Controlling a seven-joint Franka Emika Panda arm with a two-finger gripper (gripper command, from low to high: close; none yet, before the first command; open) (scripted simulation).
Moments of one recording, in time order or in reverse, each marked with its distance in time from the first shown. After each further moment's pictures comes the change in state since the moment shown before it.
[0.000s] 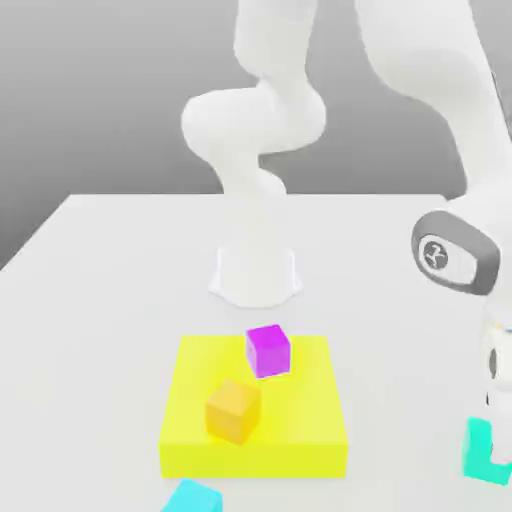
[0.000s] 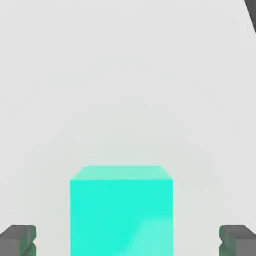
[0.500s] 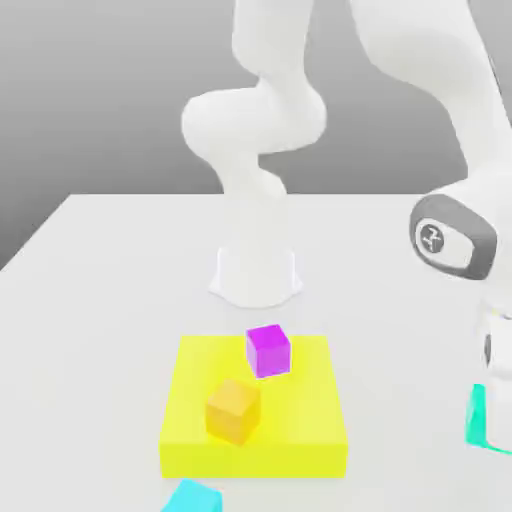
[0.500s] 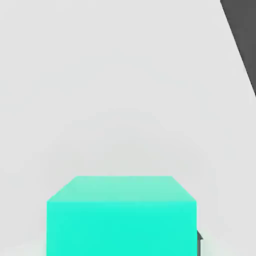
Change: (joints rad) arm -0.101 -0.184 -0.049 -0.031 0.106 -0.151 0.055
